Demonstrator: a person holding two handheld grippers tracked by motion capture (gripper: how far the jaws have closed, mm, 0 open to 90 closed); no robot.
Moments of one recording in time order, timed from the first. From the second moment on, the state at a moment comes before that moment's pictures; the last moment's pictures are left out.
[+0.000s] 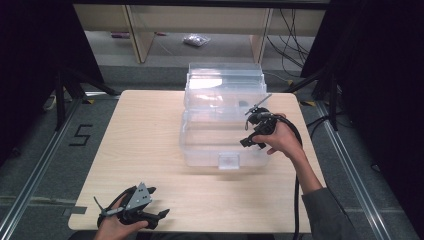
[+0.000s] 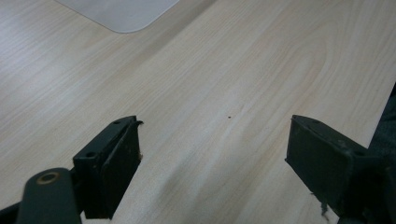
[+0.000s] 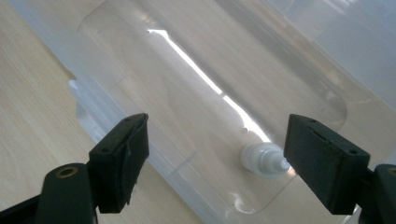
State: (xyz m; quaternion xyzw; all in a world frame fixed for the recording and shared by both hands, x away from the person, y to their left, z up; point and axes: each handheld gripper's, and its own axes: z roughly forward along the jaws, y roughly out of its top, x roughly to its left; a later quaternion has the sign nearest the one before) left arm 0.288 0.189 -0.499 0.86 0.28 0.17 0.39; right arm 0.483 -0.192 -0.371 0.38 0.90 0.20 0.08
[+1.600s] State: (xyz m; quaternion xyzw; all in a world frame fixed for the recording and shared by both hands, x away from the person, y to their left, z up) left arm 0.289 0.189 -0.499 0.87 0.28 0.17 0.38; right arm 0.431 -0.178 -0.364 0.32 0.90 0.27 0.09
